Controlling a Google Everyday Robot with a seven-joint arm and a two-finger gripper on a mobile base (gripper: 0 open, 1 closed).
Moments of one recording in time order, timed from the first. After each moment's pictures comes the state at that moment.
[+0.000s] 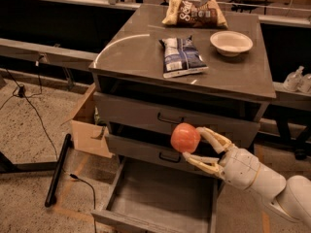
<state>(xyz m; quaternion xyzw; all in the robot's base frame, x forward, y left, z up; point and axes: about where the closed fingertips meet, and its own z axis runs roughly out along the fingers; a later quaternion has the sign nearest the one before) 0.462 -0.123 0.773 -0.38 0.50 0.27 0.73</state>
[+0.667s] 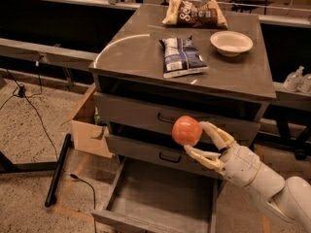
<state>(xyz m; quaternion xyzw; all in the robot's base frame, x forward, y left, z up) 0.468 -0.127 0.792 -0.34 0.48 0.28 0.76</state>
